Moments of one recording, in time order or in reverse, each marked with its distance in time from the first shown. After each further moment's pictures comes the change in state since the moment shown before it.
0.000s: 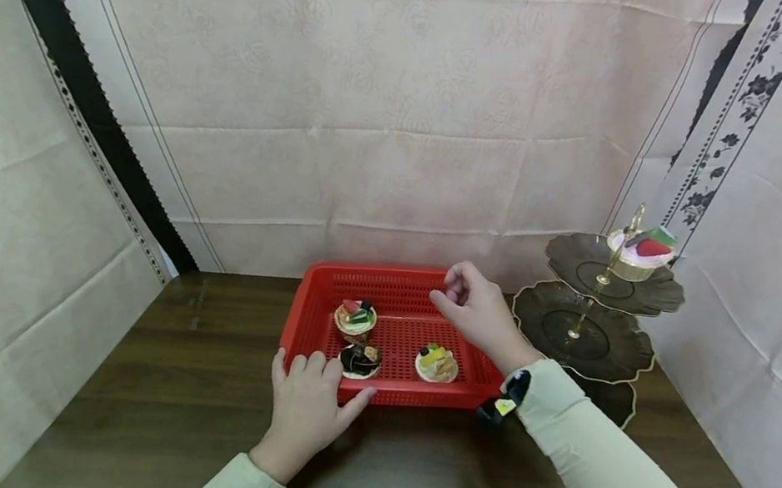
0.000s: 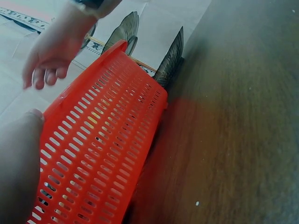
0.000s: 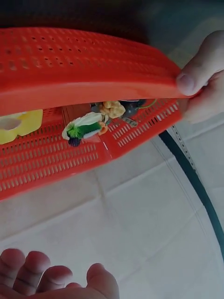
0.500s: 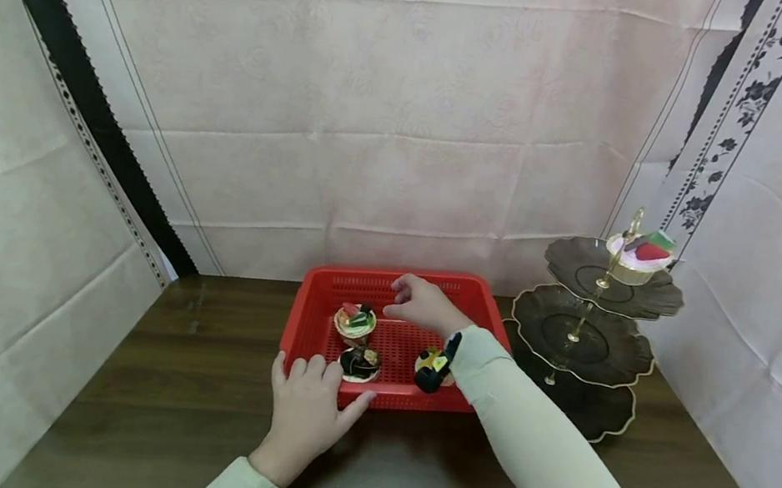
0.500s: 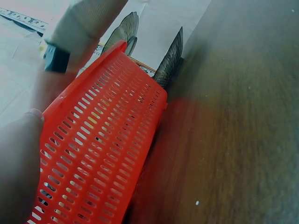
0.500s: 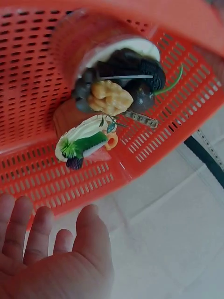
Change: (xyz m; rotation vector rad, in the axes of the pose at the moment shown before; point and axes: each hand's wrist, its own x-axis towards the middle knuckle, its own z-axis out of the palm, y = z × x) left_hand -0.001 -0.001 0.002 -0.008 0.025 0.017; right_hand 0.056 0.007 0.068 -0.059 -0.365 0.222
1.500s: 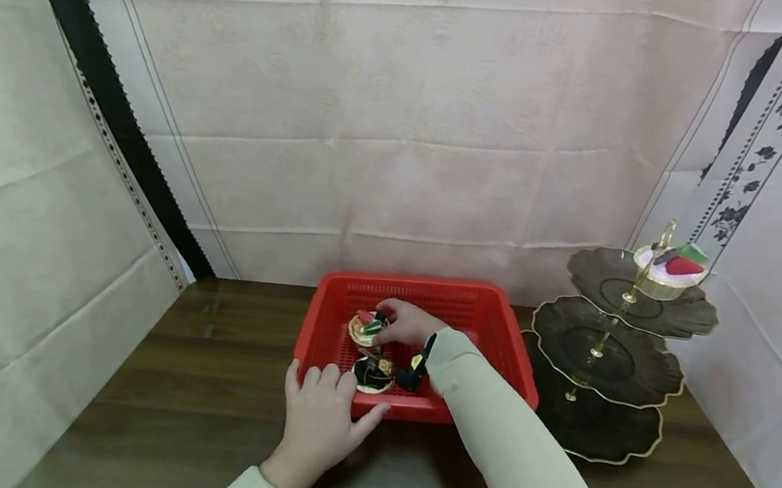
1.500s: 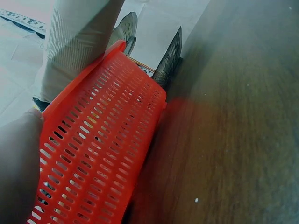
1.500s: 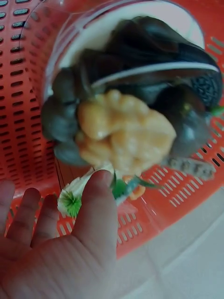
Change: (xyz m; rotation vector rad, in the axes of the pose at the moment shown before) left_hand -0.001 -0.002 0.002 0.012 0.054 0.037; right_hand 0.062 0.022 0.054 0.064 -0.225 0.027
